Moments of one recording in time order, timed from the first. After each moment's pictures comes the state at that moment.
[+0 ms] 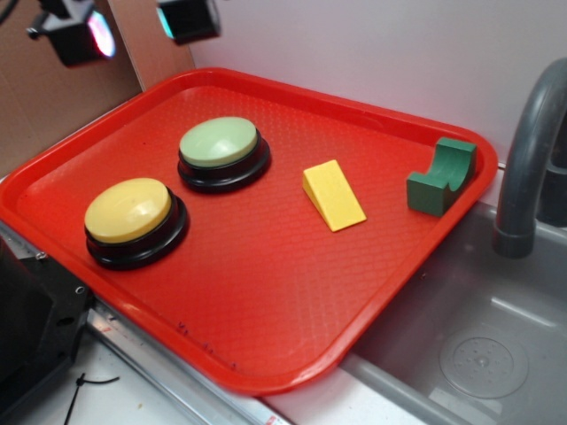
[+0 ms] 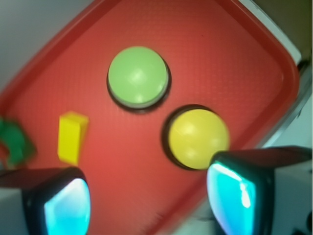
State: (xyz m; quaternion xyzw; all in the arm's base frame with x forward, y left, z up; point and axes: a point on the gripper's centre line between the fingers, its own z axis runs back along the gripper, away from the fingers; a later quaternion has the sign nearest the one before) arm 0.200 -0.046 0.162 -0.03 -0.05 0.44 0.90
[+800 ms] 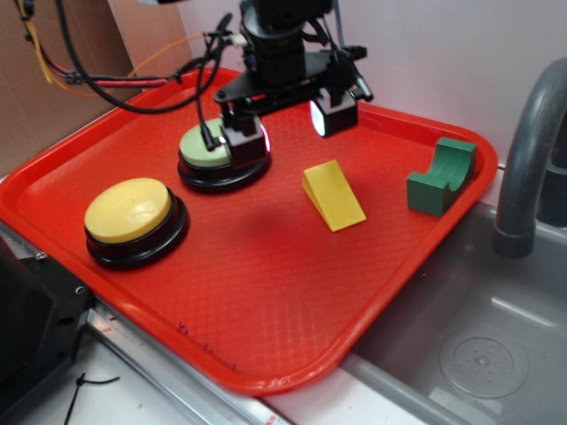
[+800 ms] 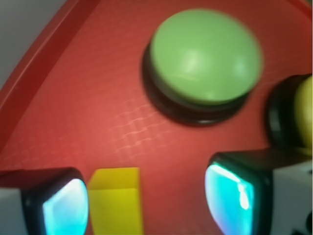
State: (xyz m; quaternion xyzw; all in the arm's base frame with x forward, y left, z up) arm 0.270 -0.081 0.058 0.04 -0.10 0.53 0.84
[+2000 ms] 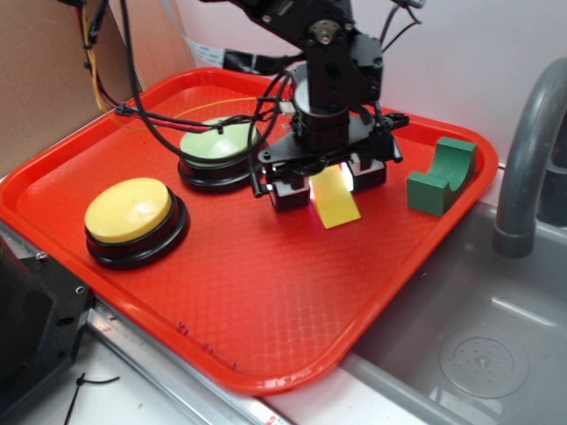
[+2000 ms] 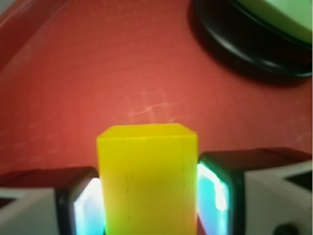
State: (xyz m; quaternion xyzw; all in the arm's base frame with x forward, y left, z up) arm 0.270 -0.095 0.022 0.06 -0.12 0.50 0.86
